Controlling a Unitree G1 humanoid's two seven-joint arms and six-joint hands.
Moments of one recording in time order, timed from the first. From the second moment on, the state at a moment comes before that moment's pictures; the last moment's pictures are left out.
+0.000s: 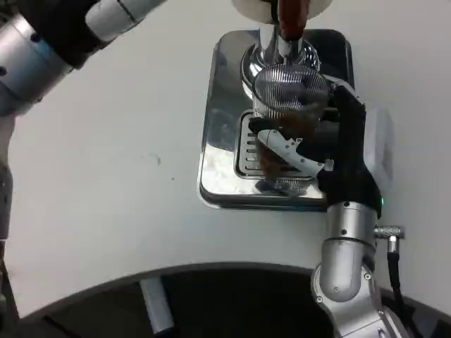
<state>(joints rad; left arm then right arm) -0.92 0.54 0.15 0.18 -0.26 -0.35 -0.75 -0.58 0.06 0.12 0.28 -0.47 0.01 -0.57</state>
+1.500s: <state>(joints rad) -0.34 0.59 0.30 -0.04 -0.20 -0.33 -0.64 -0.21 0.02 0.09 -0.21 -0.47 0.03 -0.42</state>
